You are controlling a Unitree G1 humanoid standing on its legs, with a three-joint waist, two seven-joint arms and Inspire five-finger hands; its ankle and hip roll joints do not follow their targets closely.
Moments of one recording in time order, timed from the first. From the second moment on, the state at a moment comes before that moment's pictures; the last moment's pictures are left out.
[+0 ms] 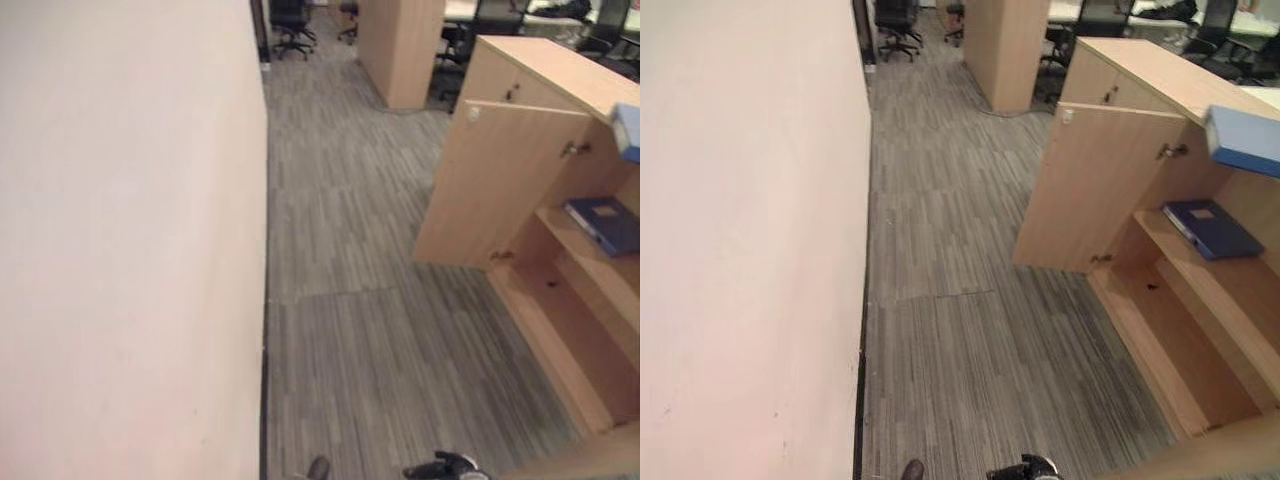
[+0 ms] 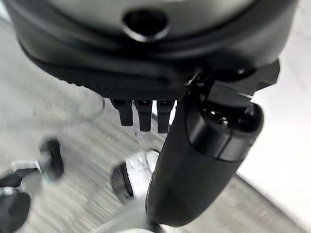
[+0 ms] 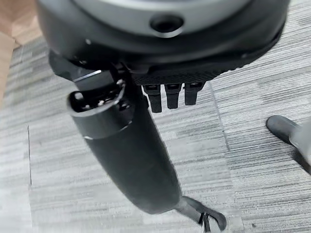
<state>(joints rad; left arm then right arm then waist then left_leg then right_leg) 0.09 0.20 0.23 1.47 -0.60 0.16 -0.08 -0.12 -0.12 0.15 1.37 0.24 0.01 -0.10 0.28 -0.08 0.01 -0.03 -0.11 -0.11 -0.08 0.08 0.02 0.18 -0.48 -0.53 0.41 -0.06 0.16</state>
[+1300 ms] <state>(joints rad) 0.08 0.17 0.05 1.39 -0.42 -0.11 0.09 0.00 -0.22 0.00 1.44 0.35 -0.01 -0.12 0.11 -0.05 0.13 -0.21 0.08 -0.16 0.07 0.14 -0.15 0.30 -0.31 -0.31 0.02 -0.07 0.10</state>
